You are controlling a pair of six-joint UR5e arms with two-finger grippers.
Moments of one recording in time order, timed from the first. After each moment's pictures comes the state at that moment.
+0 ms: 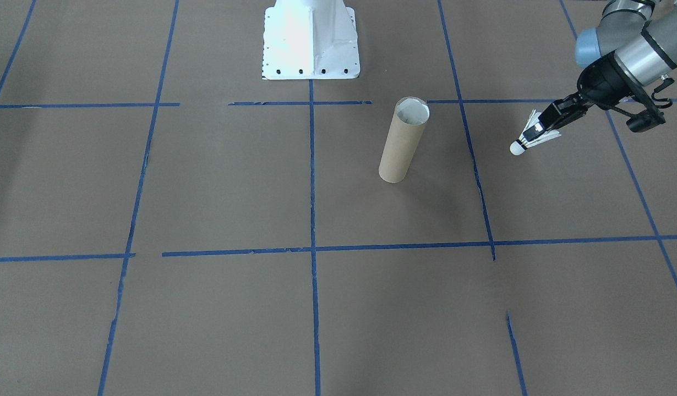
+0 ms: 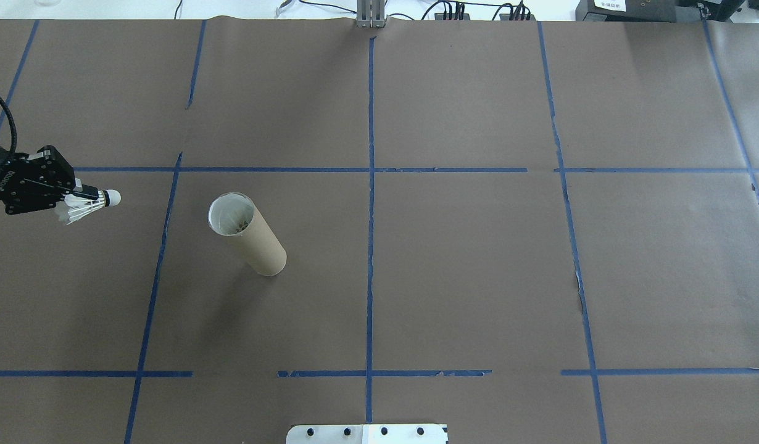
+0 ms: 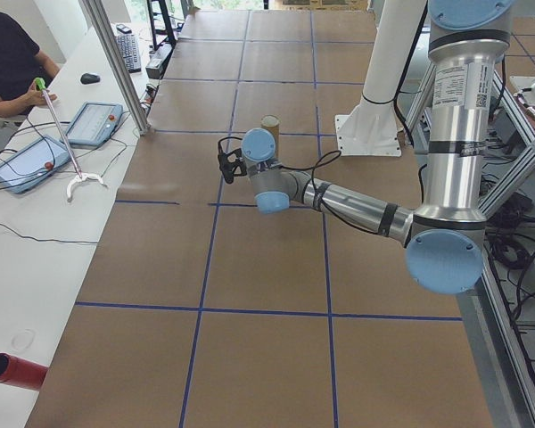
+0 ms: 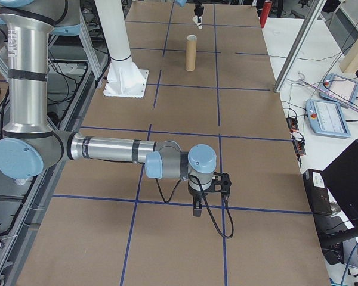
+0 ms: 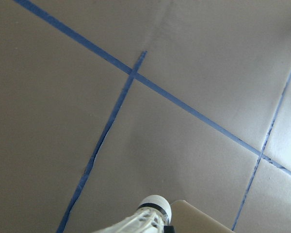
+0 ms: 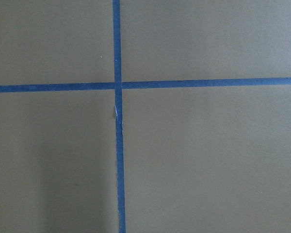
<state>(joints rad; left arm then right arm) -1.09 -1.58 -1.86 -2.48 -2.48 -1.53 1.56 -1.65 1.62 -1.49 2.30 0.08</state>
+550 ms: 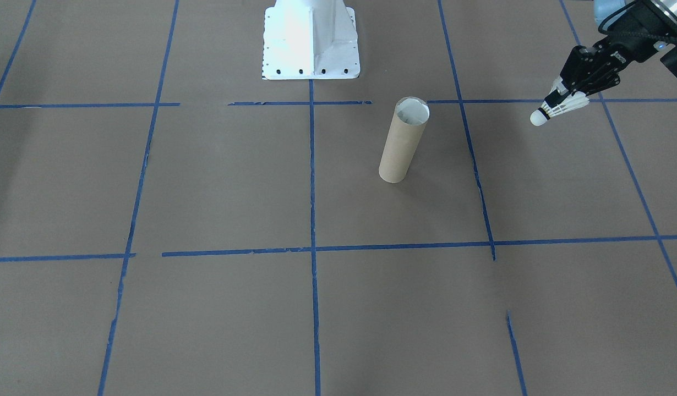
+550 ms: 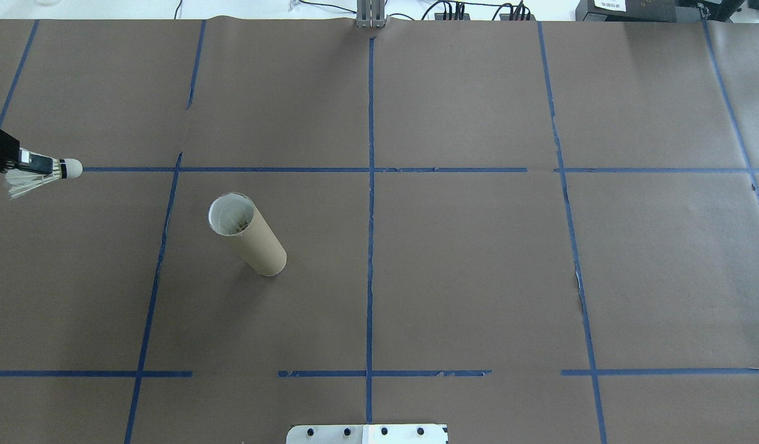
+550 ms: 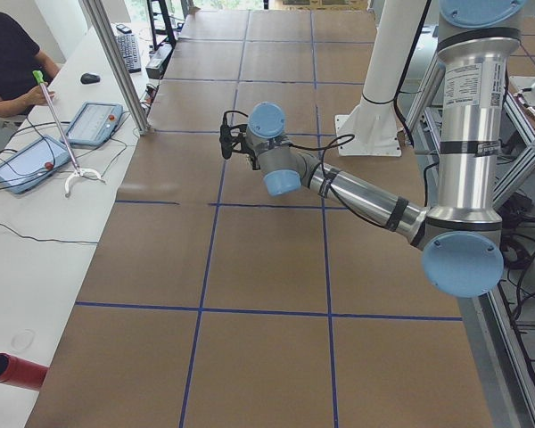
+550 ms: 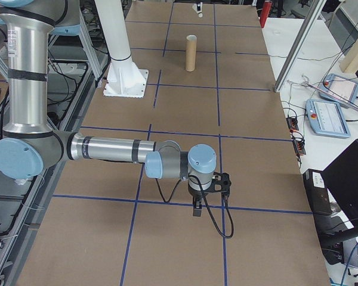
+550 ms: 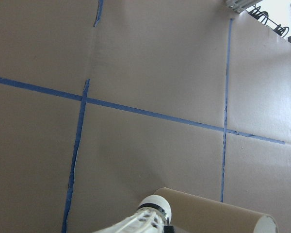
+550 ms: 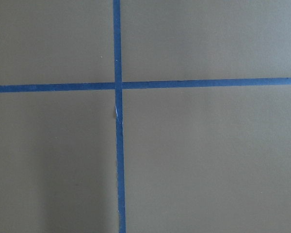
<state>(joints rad) -1.17 -1.53 -2.05 -2.35 -2.49 -1.22 1.56 -1.65 1.62 -1.49 2.30 0.08</state>
